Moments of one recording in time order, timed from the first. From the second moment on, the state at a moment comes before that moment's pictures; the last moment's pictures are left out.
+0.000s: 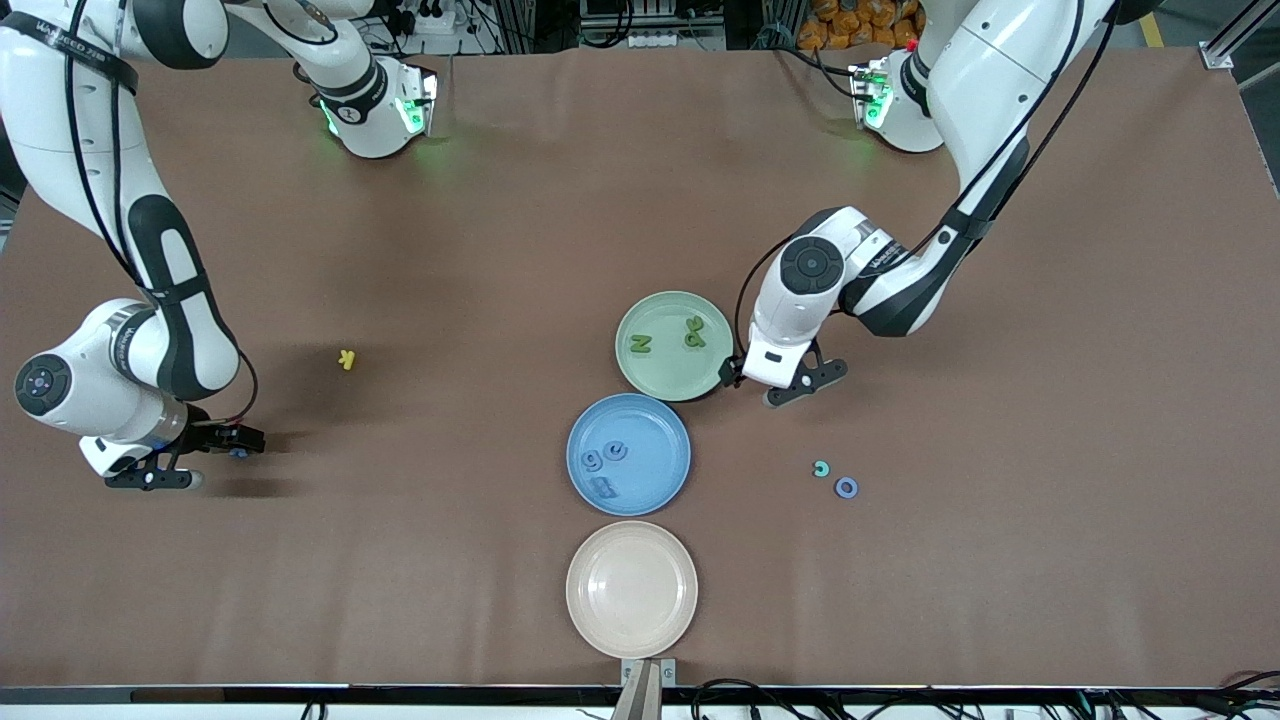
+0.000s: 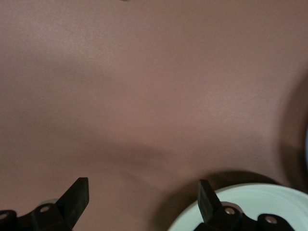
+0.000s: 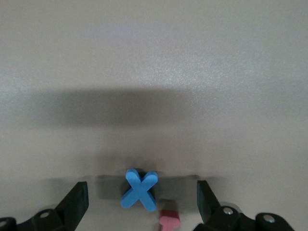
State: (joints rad) left arm -0.14 0.56 -0.46 -1.95 0.39 2.46 -1.26; right arm -0.08 0.69 -0.17 -1.77 0.18 2.46 -0.33
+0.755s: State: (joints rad) left arm 0.02 0.46 -0.47 -2.27 0.72 2.70 -1.18; right arm -0.08 0.68 -0.17 -1.79 0.18 2.49 -0.33
